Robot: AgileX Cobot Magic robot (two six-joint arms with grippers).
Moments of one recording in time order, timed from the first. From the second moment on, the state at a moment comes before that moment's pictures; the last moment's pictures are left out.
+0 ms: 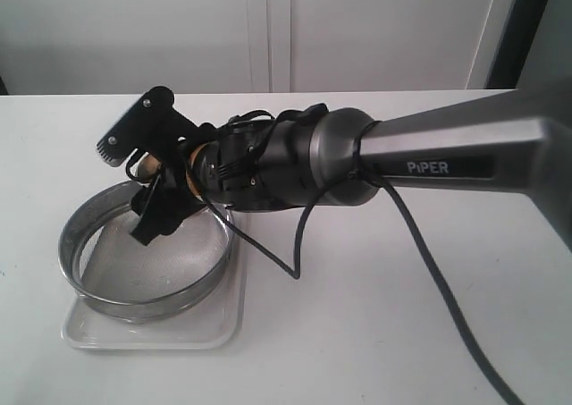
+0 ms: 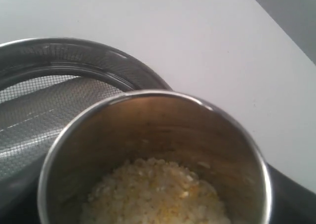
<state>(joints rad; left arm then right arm) -0.05 0.00 0.03 -0.10 0.40 0.13 0.87 2.01 -1.39 -1.09 0.13 0.80</state>
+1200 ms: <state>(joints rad) -0.05 0.00 0.03 -0.10 0.40 0.13 0.97 2.13 -1.43 -1.64 0.38 0.69</state>
